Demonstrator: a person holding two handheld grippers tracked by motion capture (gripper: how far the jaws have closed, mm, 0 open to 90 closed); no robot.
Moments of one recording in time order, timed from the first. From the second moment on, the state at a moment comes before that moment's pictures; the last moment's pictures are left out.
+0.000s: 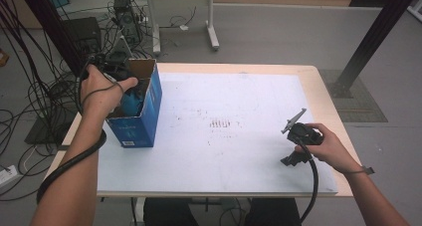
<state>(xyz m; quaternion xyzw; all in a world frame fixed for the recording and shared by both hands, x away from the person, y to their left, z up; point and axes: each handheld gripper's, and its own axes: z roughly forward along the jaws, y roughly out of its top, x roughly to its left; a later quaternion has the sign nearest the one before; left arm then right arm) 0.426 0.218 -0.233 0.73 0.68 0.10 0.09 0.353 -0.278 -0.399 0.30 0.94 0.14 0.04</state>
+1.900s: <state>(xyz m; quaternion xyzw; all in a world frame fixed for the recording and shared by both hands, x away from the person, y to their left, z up) 0.432 0.223 -0.271 0.72 0.69 0.08 0.06 0.353 -0.280 -0.404 0.31 0.94 0.14 0.03</state>
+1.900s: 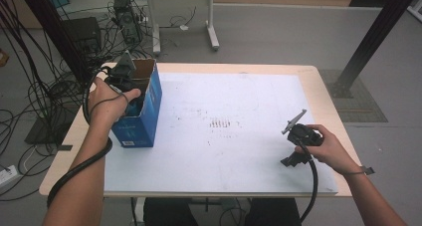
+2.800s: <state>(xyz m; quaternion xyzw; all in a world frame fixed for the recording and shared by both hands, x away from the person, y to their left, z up) 0.433 0.223 -0.272 0.72 0.69 0.07 0.06 0.354 -0.281 -0.406 0.31 0.94 0.14 0.03</state>
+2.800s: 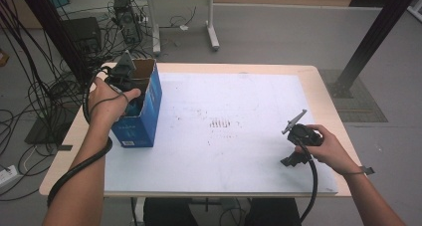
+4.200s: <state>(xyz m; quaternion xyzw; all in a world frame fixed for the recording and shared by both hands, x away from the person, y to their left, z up) 0.433 0.225 -0.271 0.72 0.69 0.07 0.06 0.355 -0.283 -0.405 0.32 0.94 0.14 0.03</state>
